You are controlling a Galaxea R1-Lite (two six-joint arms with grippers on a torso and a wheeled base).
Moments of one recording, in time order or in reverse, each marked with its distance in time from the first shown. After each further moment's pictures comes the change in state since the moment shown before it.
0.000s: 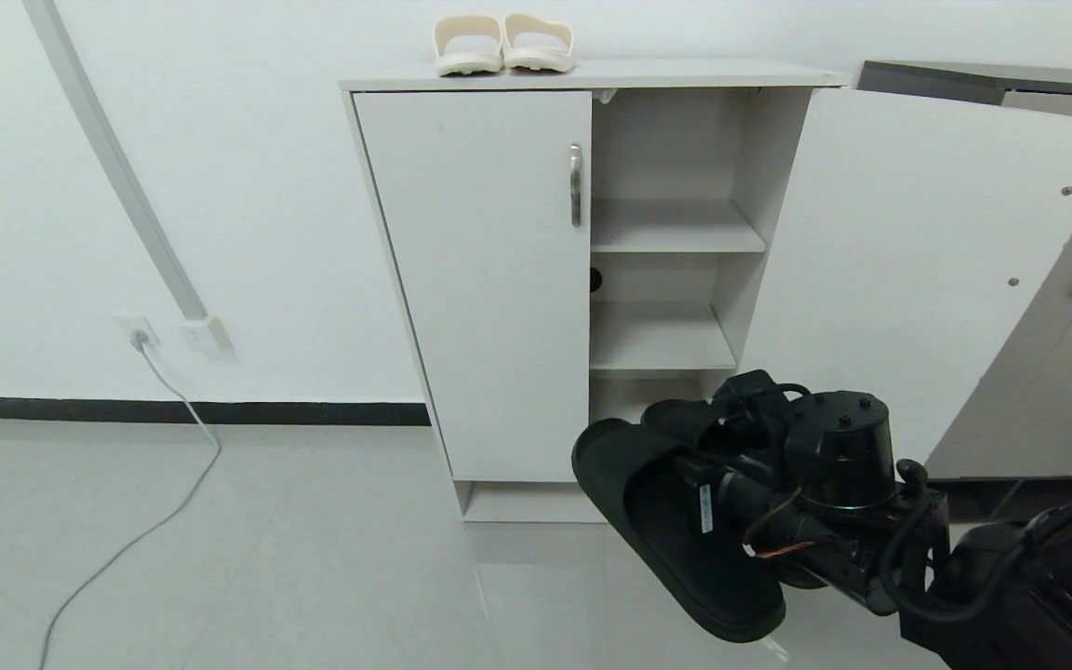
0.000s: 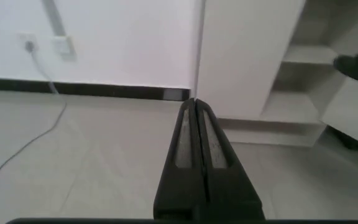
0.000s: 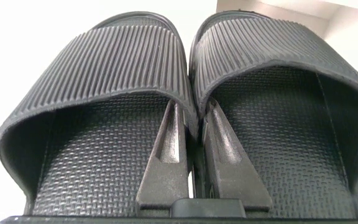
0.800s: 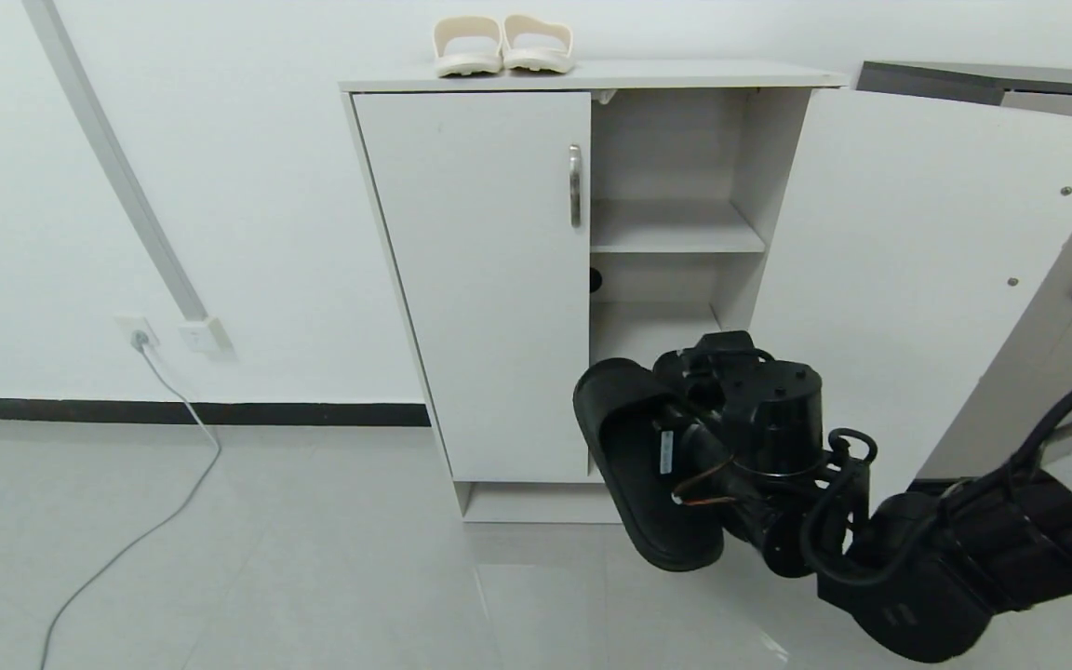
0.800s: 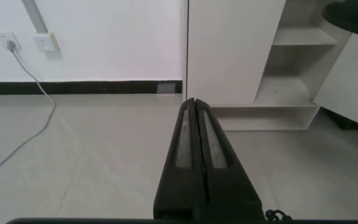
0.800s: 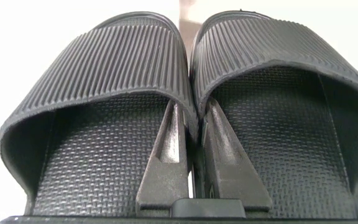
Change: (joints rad) left arm 0.000 -0.033 0.036 0.022 0.006 0.021; right arm 0.059 0.100 -0.217 0.004 -0.332 0.034
